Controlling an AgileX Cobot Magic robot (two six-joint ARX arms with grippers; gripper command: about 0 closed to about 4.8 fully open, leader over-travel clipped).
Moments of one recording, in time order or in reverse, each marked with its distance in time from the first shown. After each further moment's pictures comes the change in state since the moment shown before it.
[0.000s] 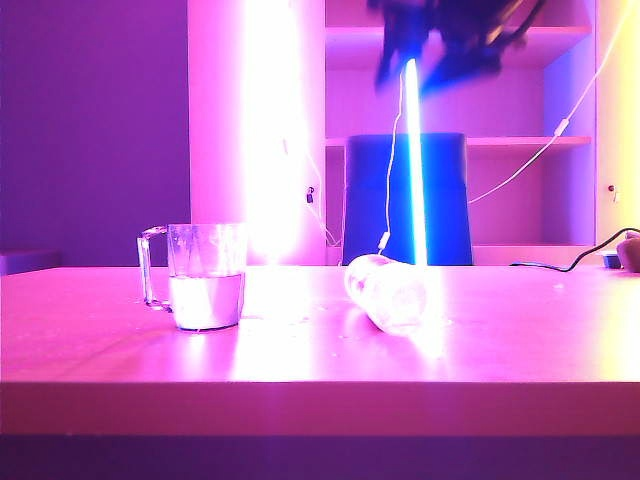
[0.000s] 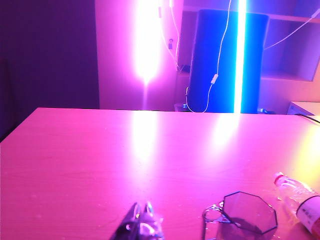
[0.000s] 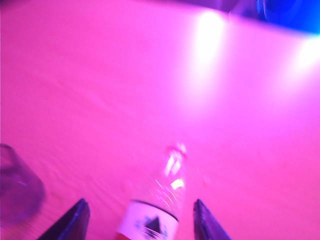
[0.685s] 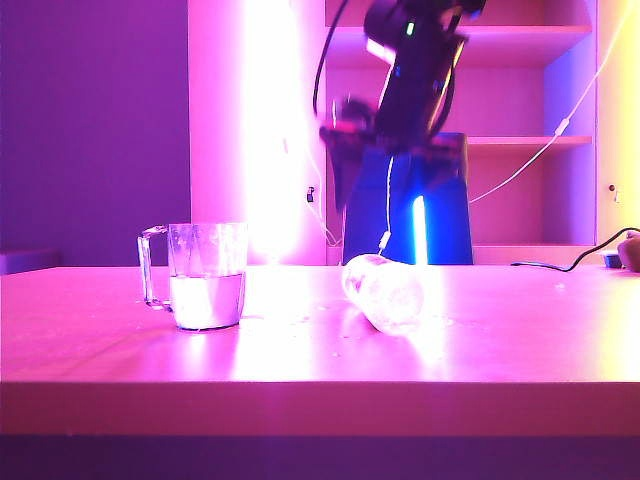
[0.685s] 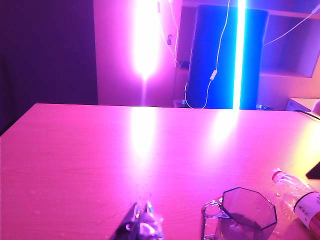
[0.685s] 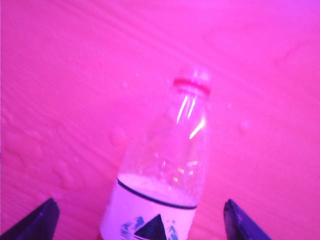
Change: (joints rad) left arm -0.001 0.000 0.000 -0.013 0.003 -0.001; right arm -0.006 0.552 0.637 -0.603 -0.024 0.042
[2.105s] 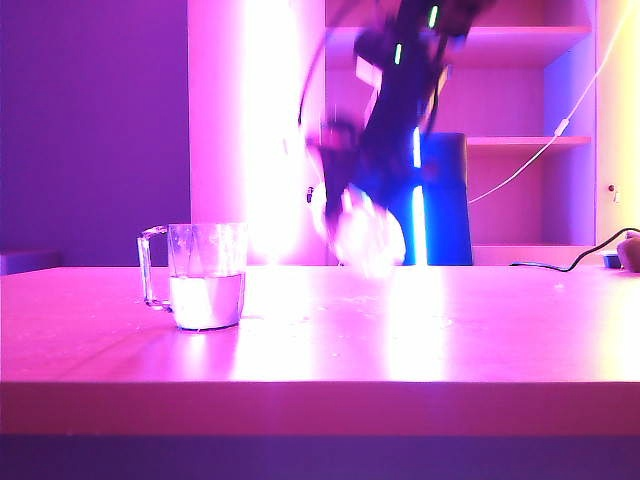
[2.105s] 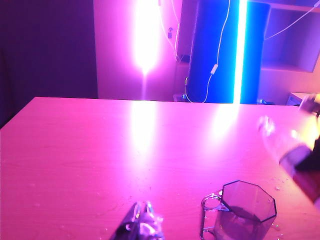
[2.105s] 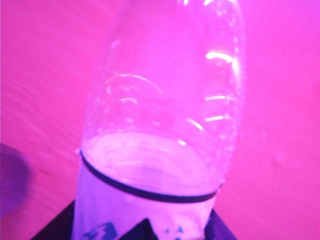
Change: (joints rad) left arm 0.000 0.000 0.000 -0.023 0.000 0.000; right arm 0.005 0.050 0.056 0.047 -0.090 -0.004
